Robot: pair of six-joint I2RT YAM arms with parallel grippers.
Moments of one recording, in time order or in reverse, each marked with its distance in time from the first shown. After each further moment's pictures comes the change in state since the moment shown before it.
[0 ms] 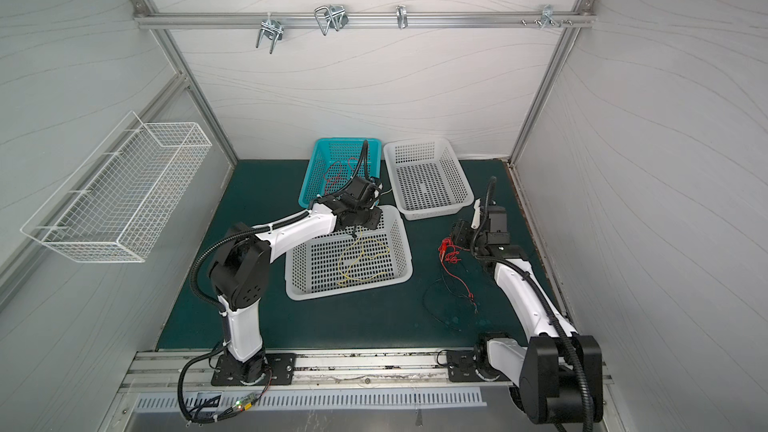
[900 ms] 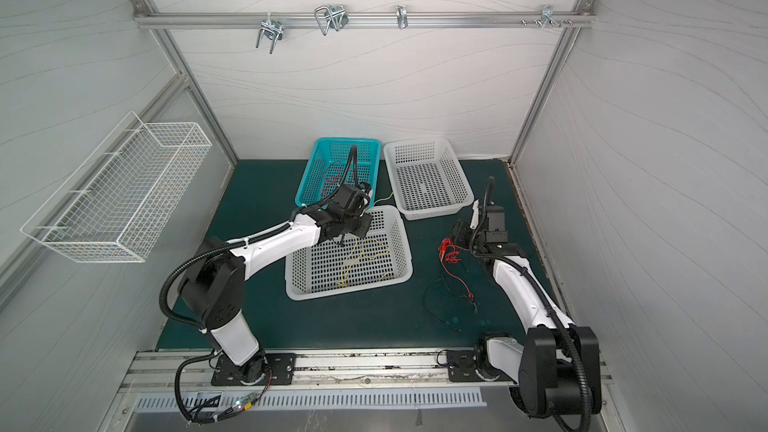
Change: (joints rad) left arm 0.000 -0.222 -0.221 0.041 -0.032 0.042; right arm 0.001 0.032 0.000 0.011 -0.003 0.000
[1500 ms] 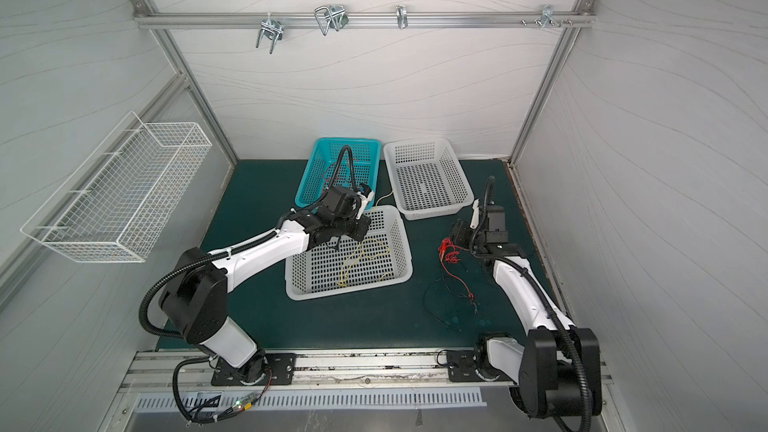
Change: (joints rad) left arm 0.000 -0.094 -0.067 0.054 0.204 0.062; right arm 0.001 -0.008 0.000 0.004 -0.003 0.000
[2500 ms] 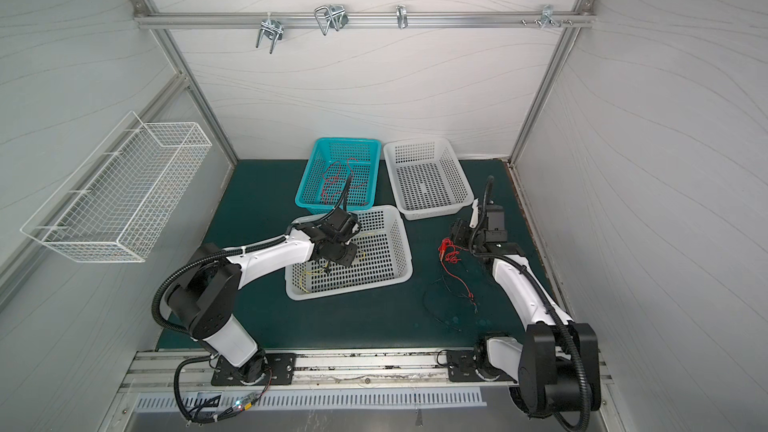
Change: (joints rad) left arm -0.005 0.036 -0.140 -0.193 -0.188 -0.165; right arm 0.000 0.023 0.000 0.021 0.002 0.000
